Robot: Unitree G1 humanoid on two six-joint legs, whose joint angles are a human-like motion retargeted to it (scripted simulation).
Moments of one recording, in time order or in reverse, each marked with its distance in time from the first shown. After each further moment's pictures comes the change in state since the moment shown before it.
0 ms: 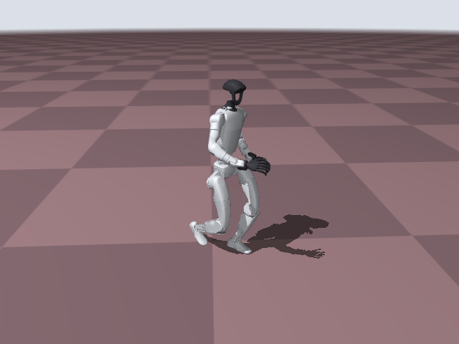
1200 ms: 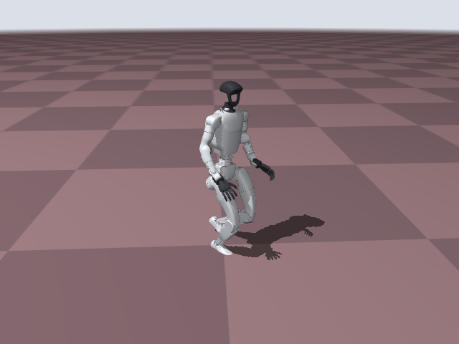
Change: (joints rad) left arm -0.211 -0.077 -0.042 0.378 0.018 0.067 0.064; right arm 0.305 0.118 -0.071 0.427 -0.001 0.104 -0.068; waist -0.067 0.268 0.021; left_leg 0.323 0.295 -0.175 0.535 -0.169 0.006; right_leg -0.182 0.302 -0.074 -0.213 -0.171 -0.183
